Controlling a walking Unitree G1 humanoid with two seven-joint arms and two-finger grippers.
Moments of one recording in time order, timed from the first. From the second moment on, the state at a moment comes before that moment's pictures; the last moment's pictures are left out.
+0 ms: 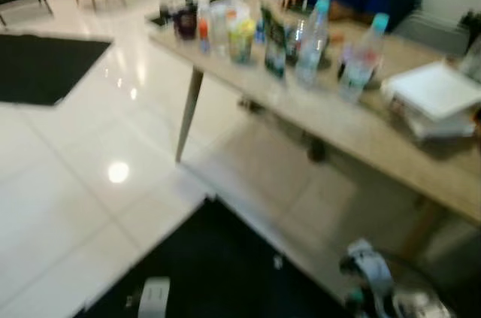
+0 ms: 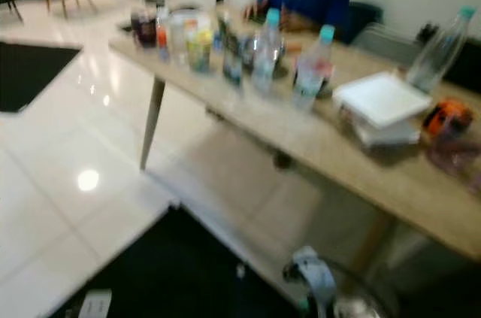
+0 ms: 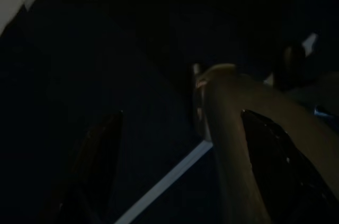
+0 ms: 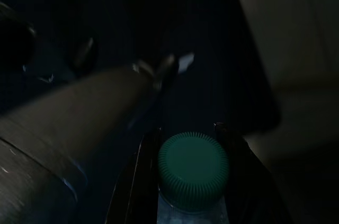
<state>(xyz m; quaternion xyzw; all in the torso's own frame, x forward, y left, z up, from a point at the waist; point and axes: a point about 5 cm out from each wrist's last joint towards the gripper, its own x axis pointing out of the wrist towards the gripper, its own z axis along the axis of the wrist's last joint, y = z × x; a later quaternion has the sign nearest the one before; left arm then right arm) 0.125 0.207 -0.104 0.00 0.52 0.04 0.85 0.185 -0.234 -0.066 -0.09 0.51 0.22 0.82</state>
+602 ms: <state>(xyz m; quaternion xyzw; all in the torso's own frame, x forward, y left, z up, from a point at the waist) 0.121 0.207 -0.105 0.00 0.53 0.04 0.85 0.127 -0.239 -0.095 -0.10 0.59 0.11 0.80</state>
